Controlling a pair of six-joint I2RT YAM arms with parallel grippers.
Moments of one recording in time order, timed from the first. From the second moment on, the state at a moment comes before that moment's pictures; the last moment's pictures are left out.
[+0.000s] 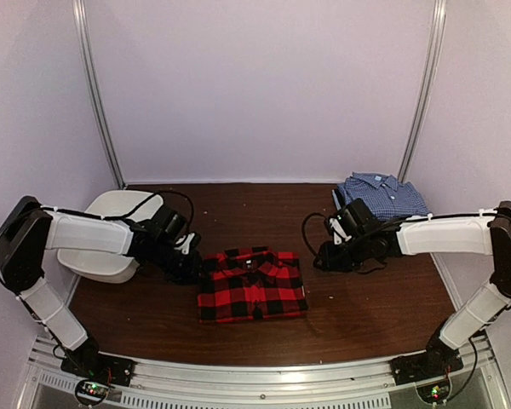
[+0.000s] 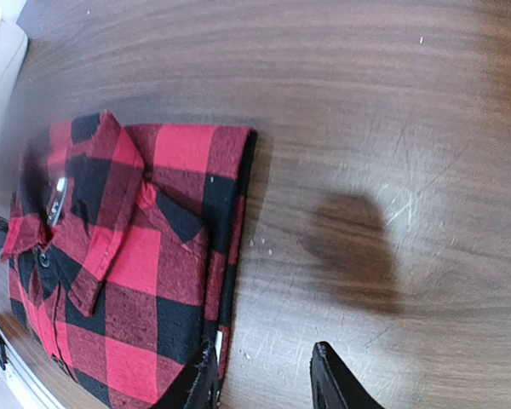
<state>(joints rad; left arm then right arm) -0.61 1.61 0.85 -0.31 0.36 -0.61 0.66 1.53 0.88 -0.30 -0.09 0.60</state>
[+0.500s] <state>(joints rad) -0.61 1.69 0.92 -0.26 0.34 -0.56 0.59 1.61 1.04 -0.35 0.07 0.53</state>
